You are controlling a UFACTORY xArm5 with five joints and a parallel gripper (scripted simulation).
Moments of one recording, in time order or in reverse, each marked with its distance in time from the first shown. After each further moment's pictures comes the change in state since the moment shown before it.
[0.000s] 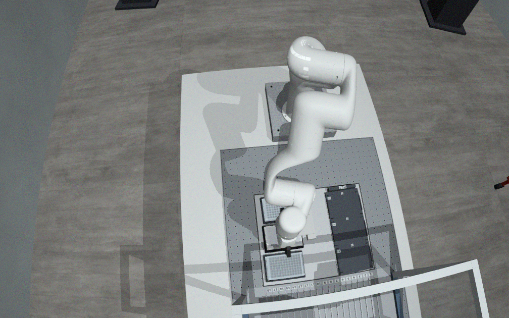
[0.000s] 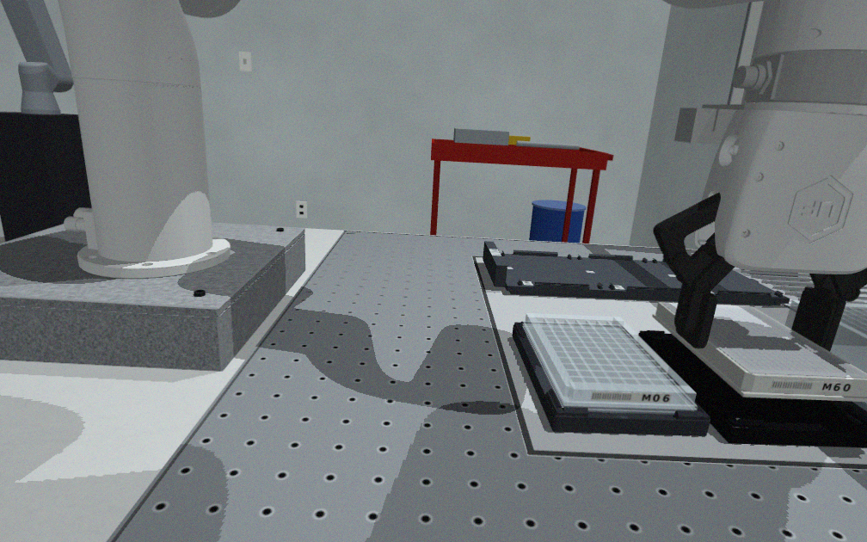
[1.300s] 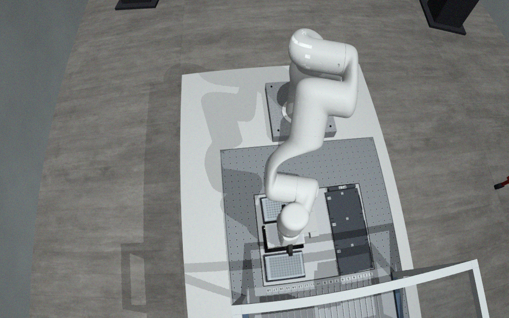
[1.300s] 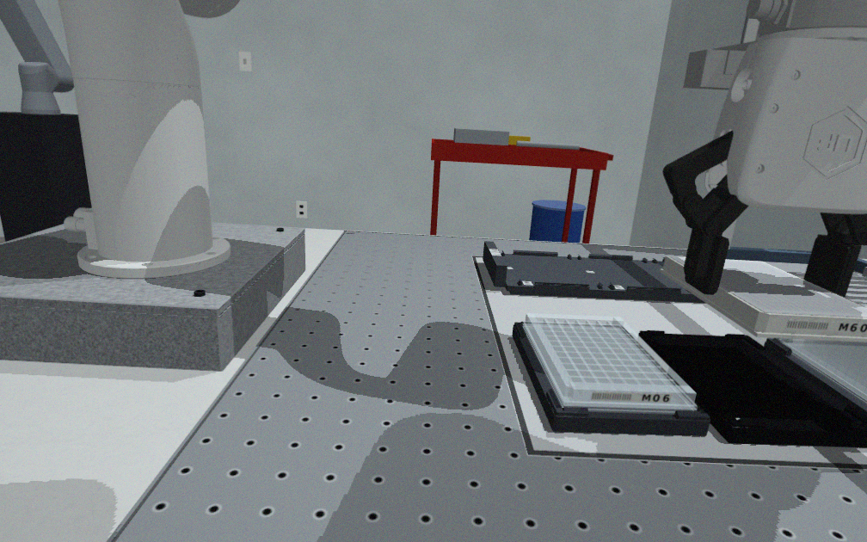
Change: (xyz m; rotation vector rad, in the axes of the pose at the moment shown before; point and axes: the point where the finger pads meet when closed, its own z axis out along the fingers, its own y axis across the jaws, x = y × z) arm 0.002 -0.001 -0.040 0.003 0.001 -0.002
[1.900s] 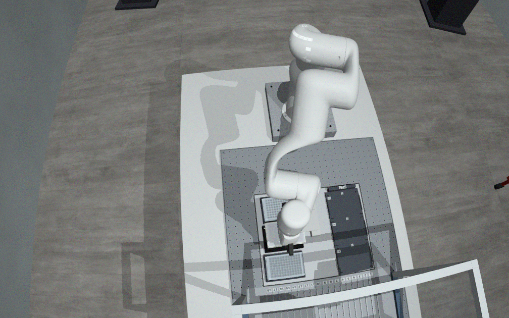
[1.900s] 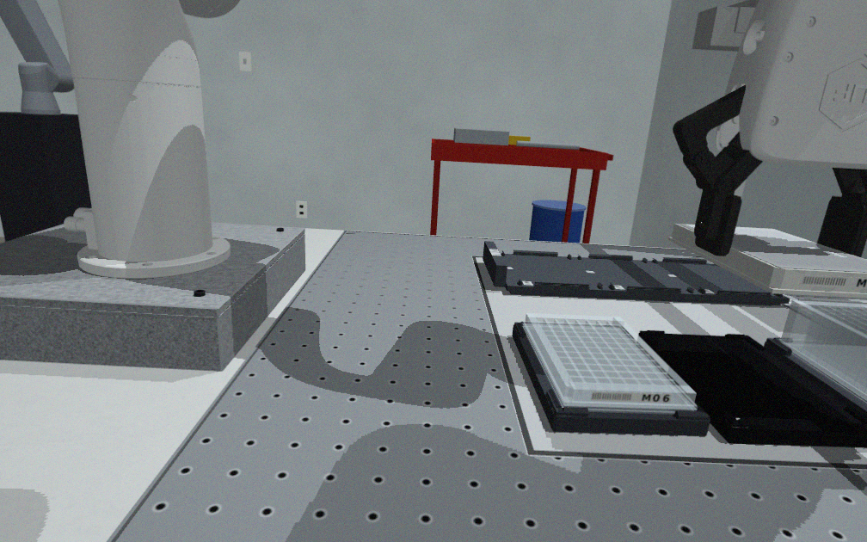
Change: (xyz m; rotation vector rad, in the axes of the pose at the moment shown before) arm -0.001 0.001 -0.028 -0.004 -0.001 0.002
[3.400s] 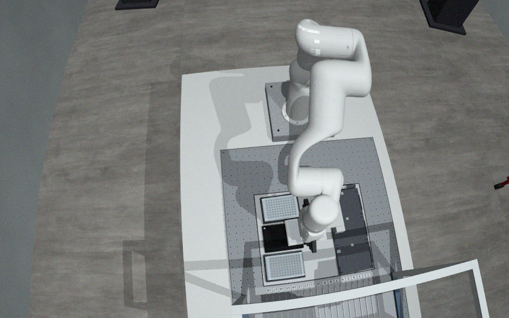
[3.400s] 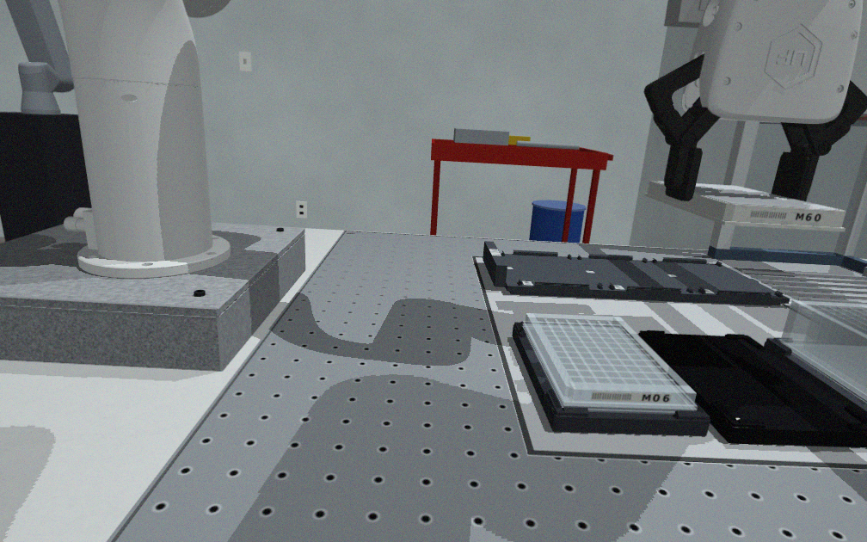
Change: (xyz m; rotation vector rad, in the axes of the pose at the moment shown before) arm 0.065 0.004 -0.025 0.002 0.001 -0.007
